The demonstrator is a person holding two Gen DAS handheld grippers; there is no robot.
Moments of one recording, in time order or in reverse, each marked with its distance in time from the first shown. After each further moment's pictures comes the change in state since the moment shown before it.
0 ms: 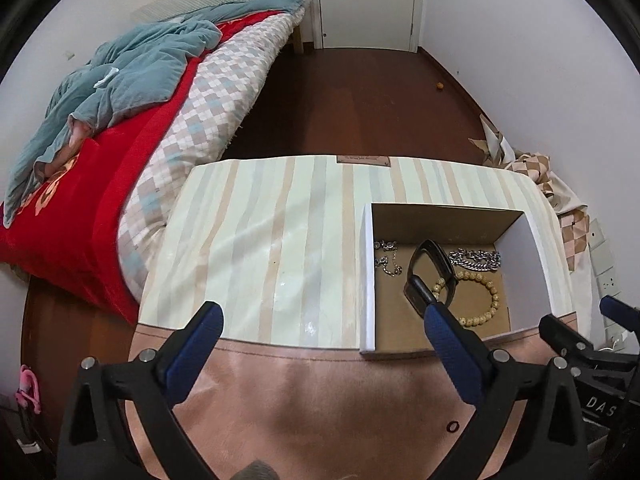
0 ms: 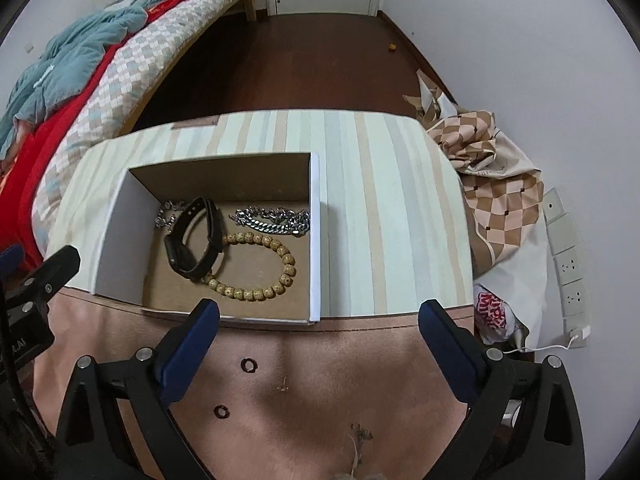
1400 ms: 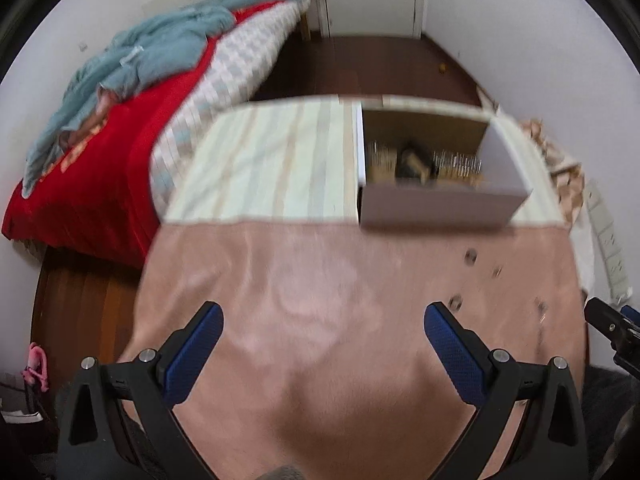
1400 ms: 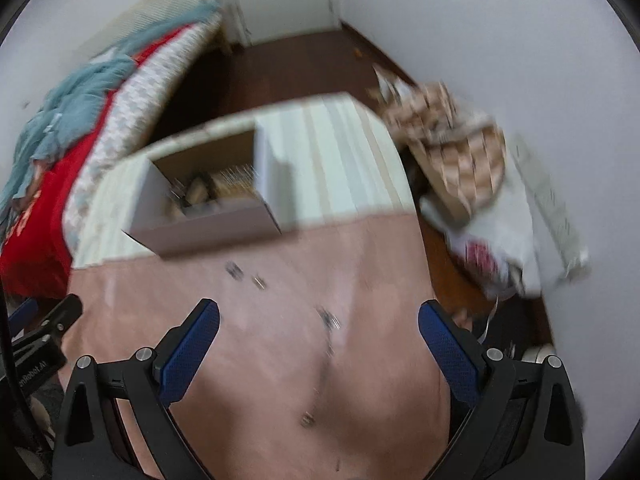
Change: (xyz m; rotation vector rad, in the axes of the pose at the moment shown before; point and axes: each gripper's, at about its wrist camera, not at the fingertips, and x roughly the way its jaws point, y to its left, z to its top) left arm -0.038 -0.015 -0.112 0.014 0.063 0.053; right arm -0.053 -0.071 -0.126 0.214 -0.003 0.063
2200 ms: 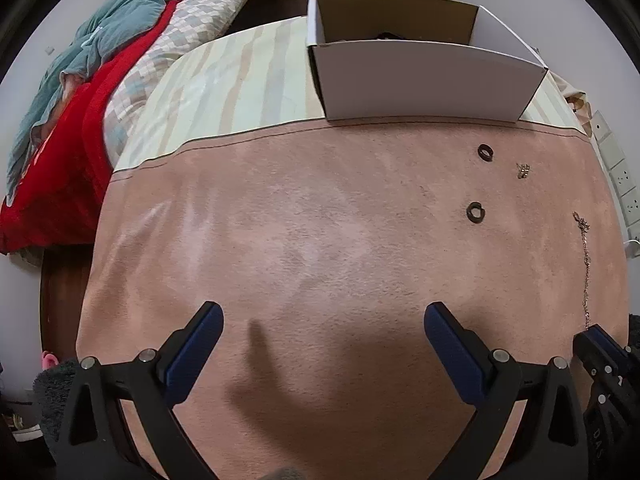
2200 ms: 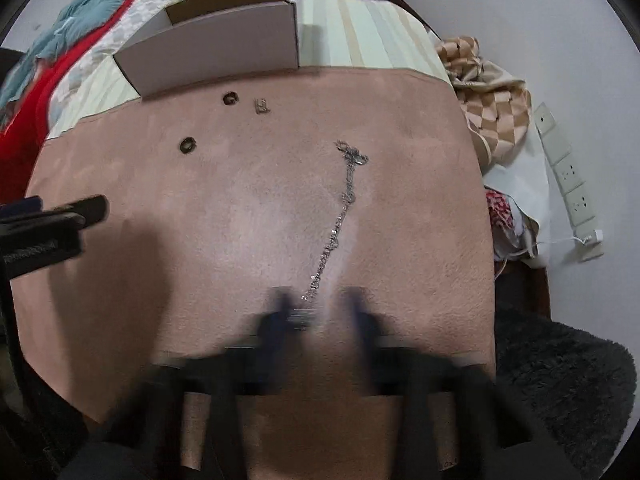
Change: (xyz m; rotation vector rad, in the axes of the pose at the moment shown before) left arm 0.058 -0.027 -0.037 0.097 0.144 0.002; right arm 0.053 0.025 -0.100 -0.208 0.092 -0.048
